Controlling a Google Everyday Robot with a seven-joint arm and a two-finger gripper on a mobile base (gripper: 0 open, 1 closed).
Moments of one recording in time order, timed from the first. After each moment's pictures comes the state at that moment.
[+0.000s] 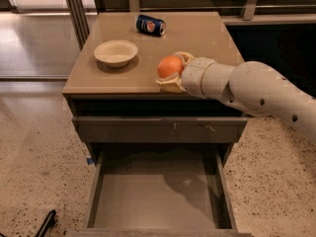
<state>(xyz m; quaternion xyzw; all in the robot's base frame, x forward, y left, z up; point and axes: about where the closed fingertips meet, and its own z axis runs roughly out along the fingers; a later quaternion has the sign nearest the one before) 0.648 -0.043 0.877 -0.45 0.66 0.07 0.60</state>
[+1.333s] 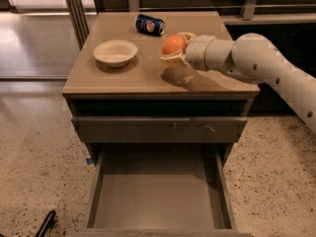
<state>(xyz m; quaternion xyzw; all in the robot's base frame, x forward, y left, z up) 0.743 -0.063 0.889 -0.45 0.64 0.11 0.61</state>
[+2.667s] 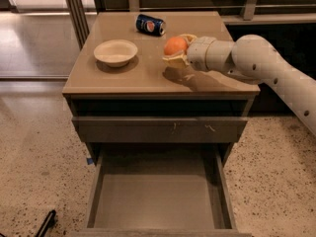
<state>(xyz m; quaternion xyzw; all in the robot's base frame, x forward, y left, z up) 0.754 -0.068 0.879 -0.44 0.65 0.12 0.61</state>
